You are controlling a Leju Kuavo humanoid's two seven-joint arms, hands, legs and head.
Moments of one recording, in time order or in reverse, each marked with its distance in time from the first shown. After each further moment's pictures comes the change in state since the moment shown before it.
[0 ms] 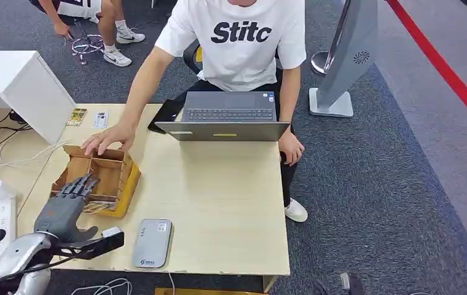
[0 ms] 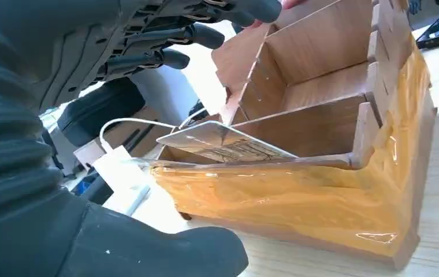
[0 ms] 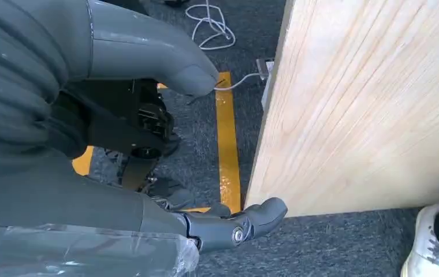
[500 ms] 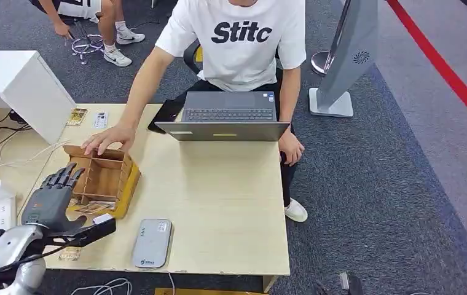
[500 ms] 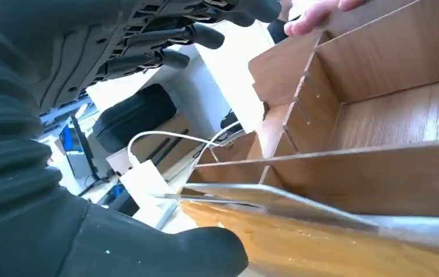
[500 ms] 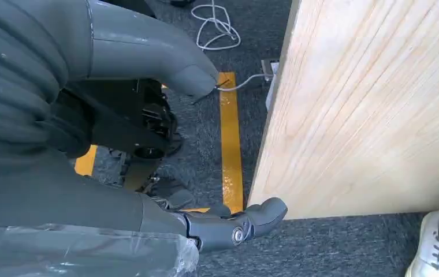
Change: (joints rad) left arm -0.056 -0.020 0.062 0.037 -0.058 0.024 0.026; right arm 0.000 0.000 -0.005 -0.004 0.016 0.016 0.008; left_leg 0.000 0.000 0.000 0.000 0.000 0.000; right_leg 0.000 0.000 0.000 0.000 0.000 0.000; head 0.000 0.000
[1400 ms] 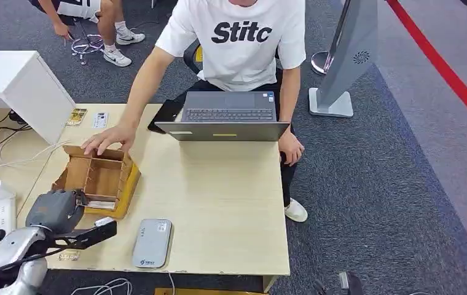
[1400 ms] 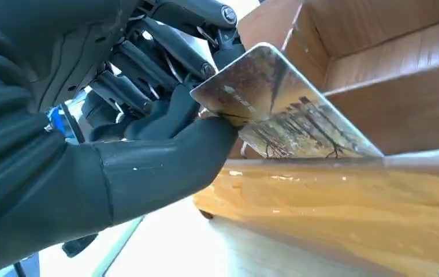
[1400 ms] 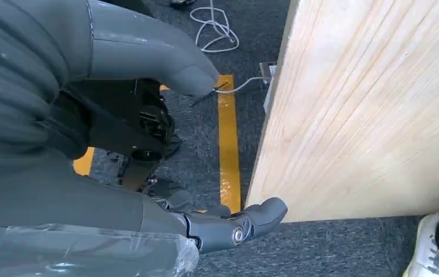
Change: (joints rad) left arm -0.008 -0.002 0.003 0.066 0.018 -0.031 -0.020; right arm -0.006 0.000 0.000 0.006 -0.001 0.006 -0.009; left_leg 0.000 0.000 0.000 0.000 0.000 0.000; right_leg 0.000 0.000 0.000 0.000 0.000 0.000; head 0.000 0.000
